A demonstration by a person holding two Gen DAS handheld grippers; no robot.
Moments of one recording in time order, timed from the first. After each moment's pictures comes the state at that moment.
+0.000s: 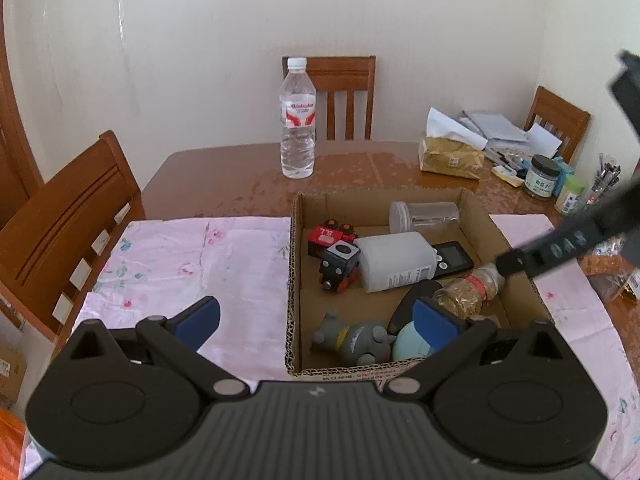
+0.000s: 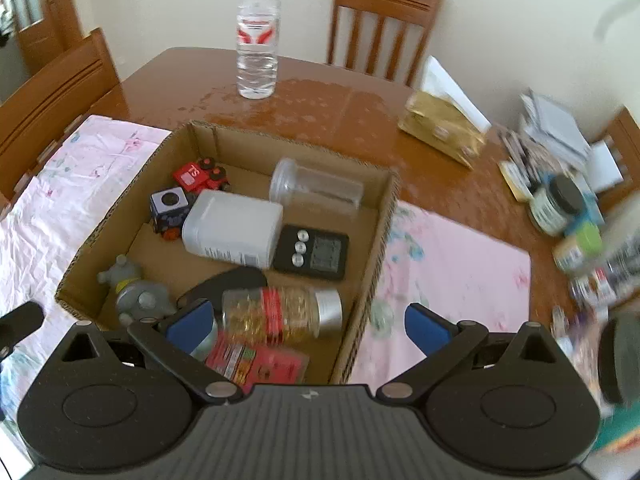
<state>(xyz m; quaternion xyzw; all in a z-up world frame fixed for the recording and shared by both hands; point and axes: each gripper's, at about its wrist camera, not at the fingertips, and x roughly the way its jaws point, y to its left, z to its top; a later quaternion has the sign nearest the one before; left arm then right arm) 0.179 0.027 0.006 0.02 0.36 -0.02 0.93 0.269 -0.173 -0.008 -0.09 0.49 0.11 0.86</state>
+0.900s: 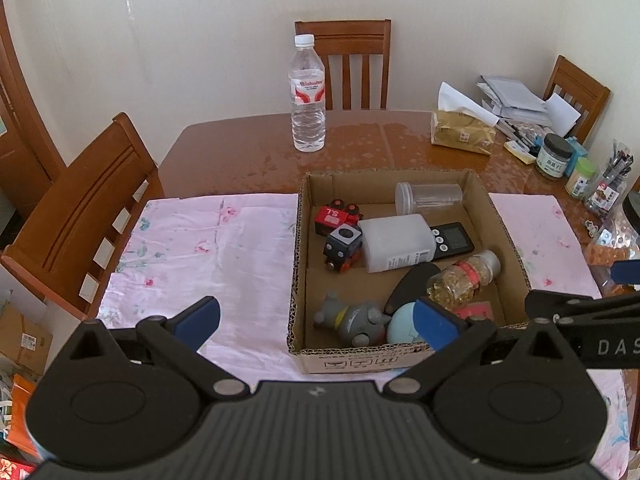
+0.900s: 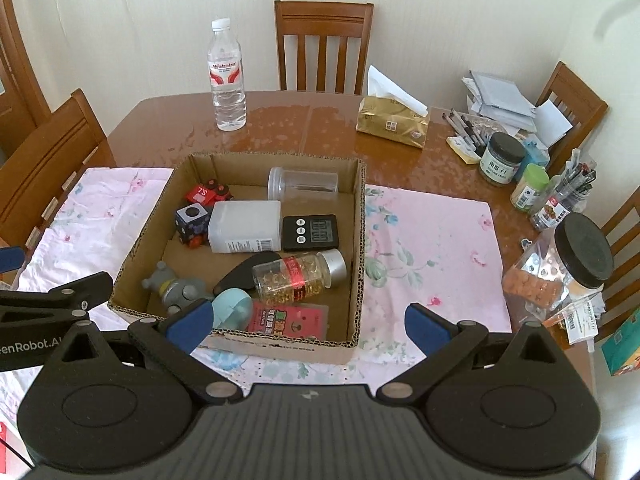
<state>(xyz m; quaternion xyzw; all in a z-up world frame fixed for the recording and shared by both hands) 0.186 0.009 0.040 0.04 0.42 0.01 0.91 0.191 -0.172 0.031 -0.02 0.46 0.05 0.89</state>
